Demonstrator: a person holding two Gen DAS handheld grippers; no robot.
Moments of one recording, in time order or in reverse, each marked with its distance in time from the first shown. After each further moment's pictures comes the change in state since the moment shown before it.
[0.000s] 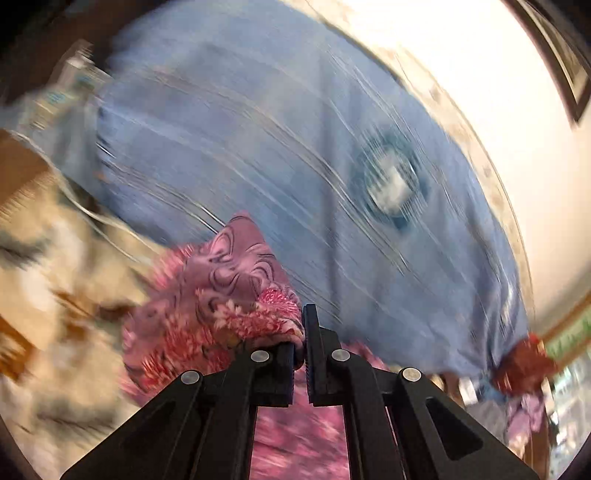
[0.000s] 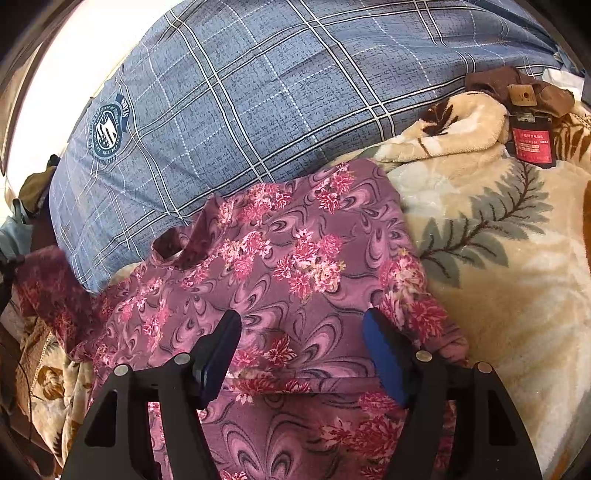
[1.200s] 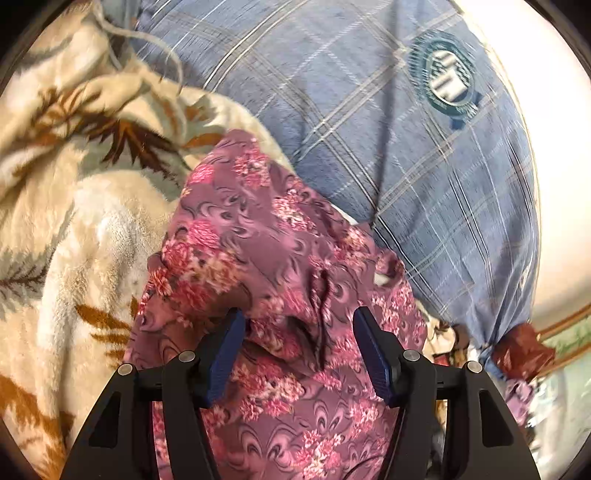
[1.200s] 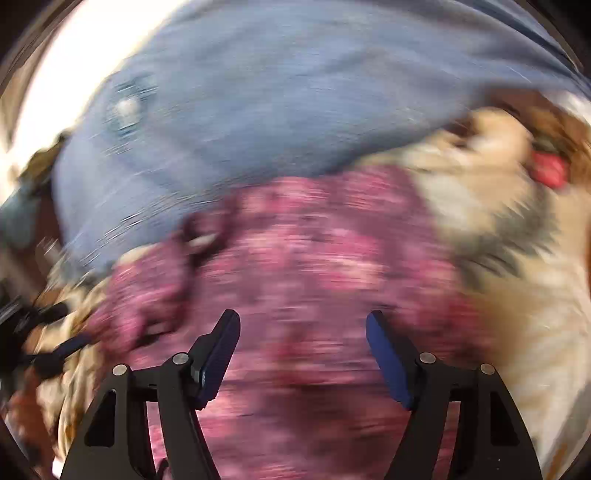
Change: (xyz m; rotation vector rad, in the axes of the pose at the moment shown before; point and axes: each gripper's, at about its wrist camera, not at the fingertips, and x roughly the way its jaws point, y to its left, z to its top) left arm 0.048 0.062 -0.082 -0.184 0.182 -0.010; right arm -0.008 0.057 0.003 -0.147 0.033 0.022
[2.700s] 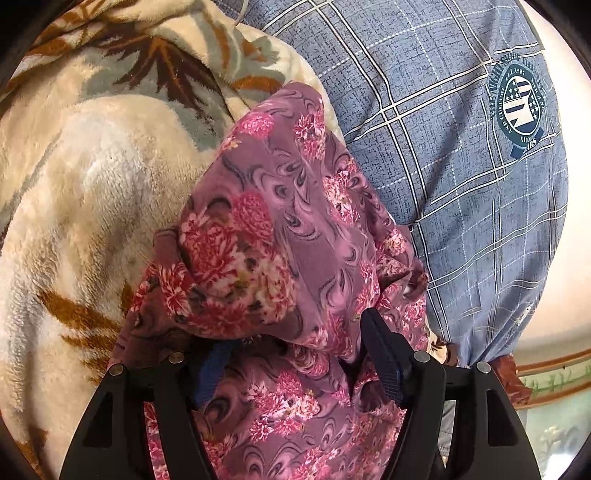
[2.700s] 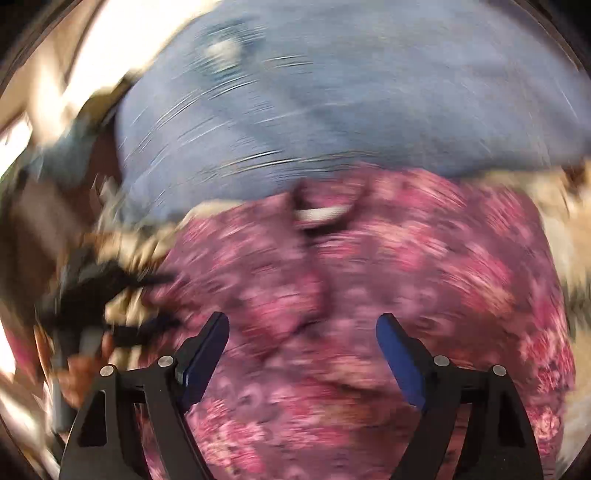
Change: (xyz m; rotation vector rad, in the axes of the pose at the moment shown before) left arm 0.057 0.040 0.011 -0.190 0.087 -0.004; right arm 0.032 0.083 0.008 -0.233 0.132 0.162
